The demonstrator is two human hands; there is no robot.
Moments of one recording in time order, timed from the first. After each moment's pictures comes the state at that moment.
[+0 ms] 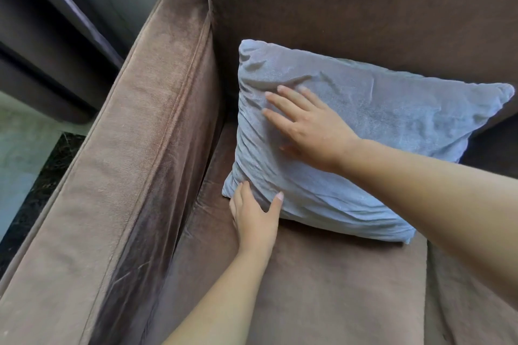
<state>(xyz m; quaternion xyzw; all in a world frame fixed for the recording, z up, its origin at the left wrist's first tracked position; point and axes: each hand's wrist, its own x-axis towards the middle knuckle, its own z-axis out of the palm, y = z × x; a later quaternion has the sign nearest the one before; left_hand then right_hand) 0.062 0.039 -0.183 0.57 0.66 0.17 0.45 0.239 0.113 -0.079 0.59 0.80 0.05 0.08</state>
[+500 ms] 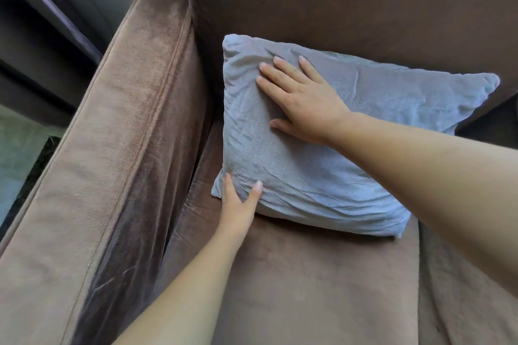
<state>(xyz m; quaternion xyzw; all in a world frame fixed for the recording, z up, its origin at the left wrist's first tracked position) 0.053 0.068 -0.192 0.48 0.62 0.12 0.61 0.264 0.135 -0.073 0.63 0.77 0.02 0.06</state>
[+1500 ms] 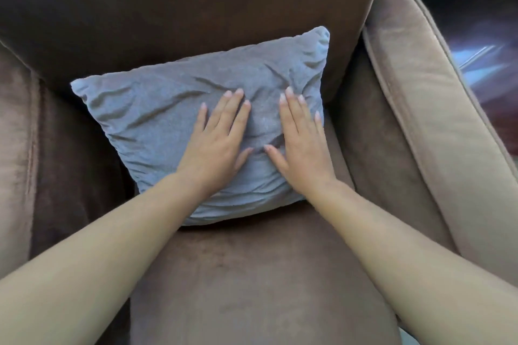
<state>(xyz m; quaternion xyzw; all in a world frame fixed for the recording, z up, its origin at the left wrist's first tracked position) 0.202 0.091 -0.087 0.99 0.14 0.03 0.01 0.320 -0.055 -0.118 0.88 0.44 -0.03 -0.19</state>
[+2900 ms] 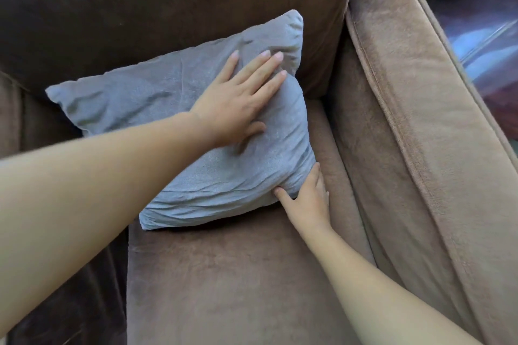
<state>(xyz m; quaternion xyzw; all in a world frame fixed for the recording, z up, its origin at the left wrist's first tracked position) 0.296 0.095 -0.067 0.99 -0.04 -0.02 -0.13 0.288 -0.124 -0.201 0.89 0.12 -0.30 -0.32</state>
